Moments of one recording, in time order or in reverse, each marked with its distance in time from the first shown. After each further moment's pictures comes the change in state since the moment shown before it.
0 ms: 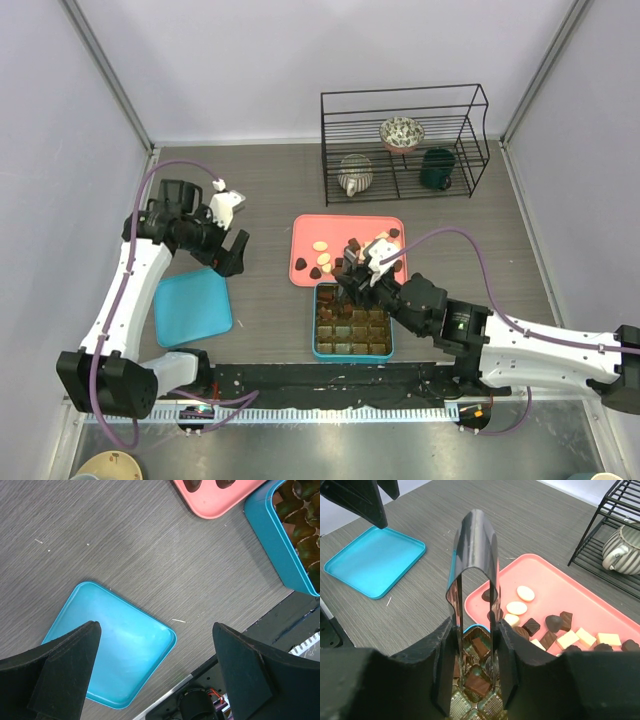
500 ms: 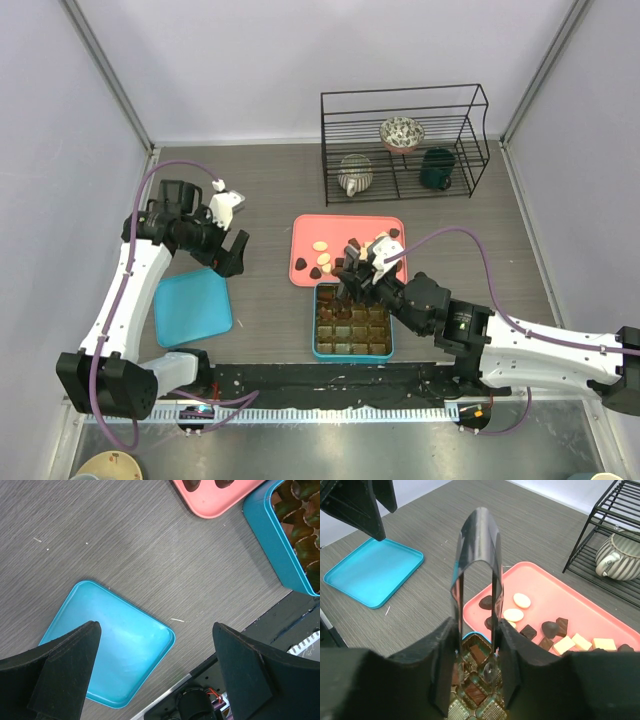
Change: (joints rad) left arm 0.000 -0.006 0.000 -0.004 0.001 -0.006; right arm 0.000 -0.013 -0.003 0.030 0.015 -0.010
